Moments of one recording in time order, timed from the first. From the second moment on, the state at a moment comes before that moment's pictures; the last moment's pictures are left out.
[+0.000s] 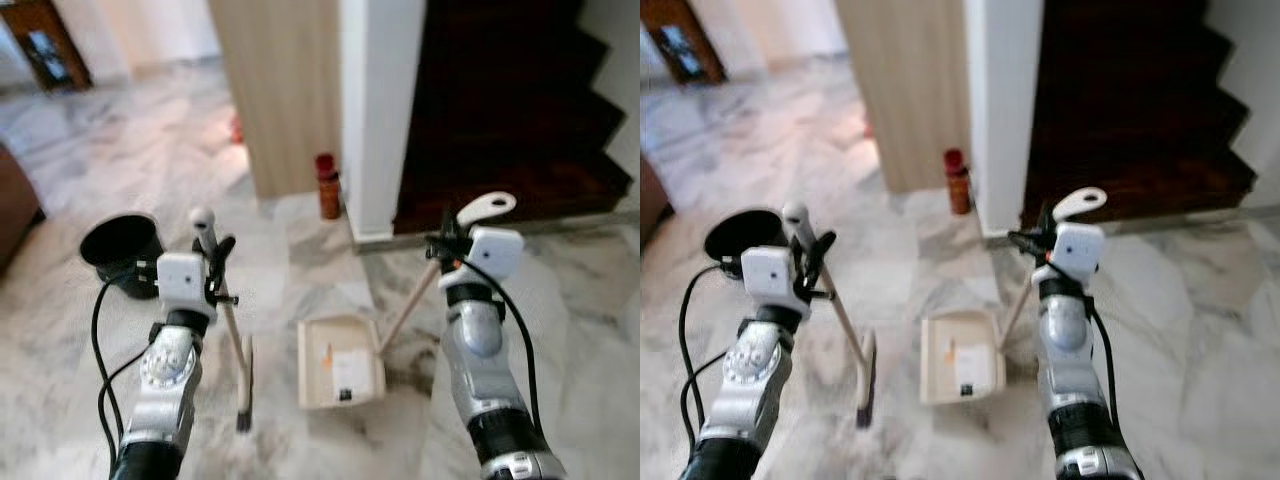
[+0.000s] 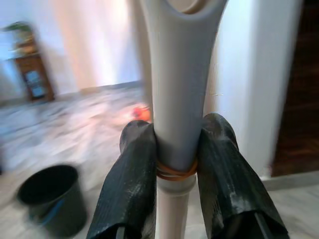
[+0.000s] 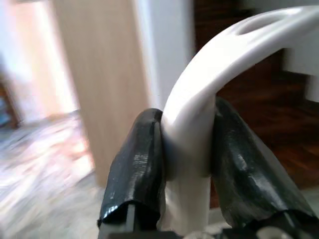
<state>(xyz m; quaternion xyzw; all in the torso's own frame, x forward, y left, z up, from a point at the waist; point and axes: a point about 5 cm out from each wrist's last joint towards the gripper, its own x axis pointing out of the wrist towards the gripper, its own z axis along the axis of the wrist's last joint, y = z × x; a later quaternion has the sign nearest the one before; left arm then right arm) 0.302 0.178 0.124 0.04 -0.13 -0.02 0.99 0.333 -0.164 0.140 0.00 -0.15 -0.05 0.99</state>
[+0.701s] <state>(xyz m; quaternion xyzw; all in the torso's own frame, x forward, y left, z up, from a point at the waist) 0.291 0.175 0.118 0.03 -0.12 -0.01 0.99 0.328 -0.166 0.118 0.07 -0.08 -0.06 0.99</state>
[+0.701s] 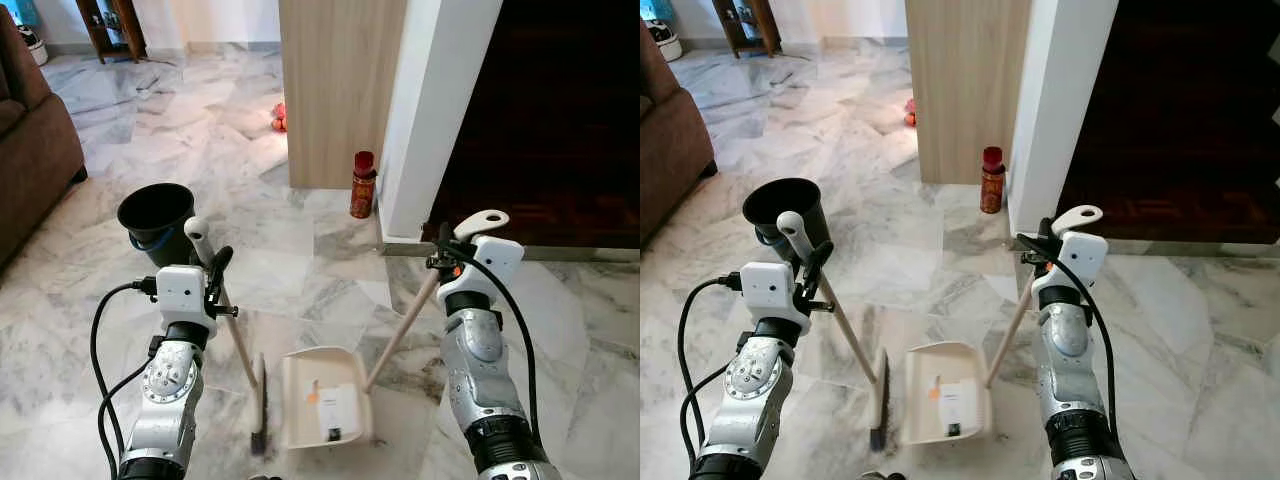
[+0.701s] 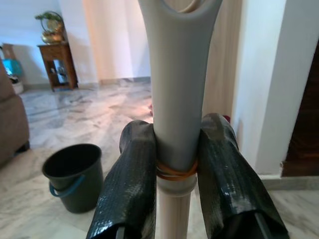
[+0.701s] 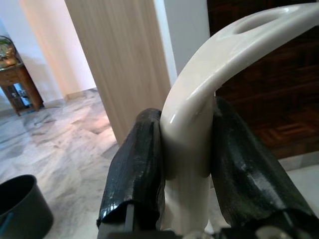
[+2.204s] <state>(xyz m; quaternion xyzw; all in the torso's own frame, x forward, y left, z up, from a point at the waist) 0.278 0.152 0.104 0.00 -0.12 0.03 0.99 0.323 -0.212 0.125 0.03 -0.08 -0.05 1.00</state>
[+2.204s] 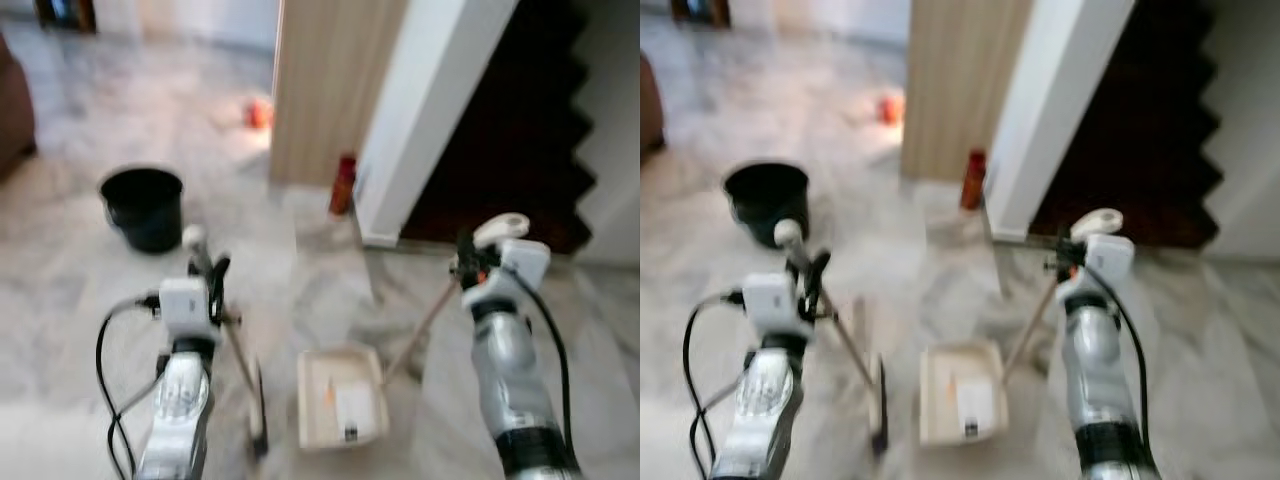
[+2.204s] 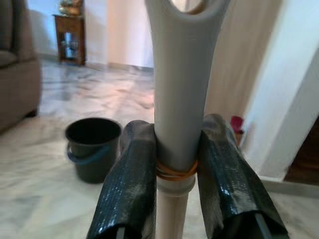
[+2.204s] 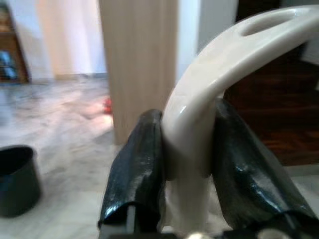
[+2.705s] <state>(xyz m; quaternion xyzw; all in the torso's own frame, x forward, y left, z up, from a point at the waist) 0.283 0.149 0.107 0.00 -0.12 0.01 0.99 0.310 -0.226 0.110 0.04 -0.06 -0.08 0.99</state>
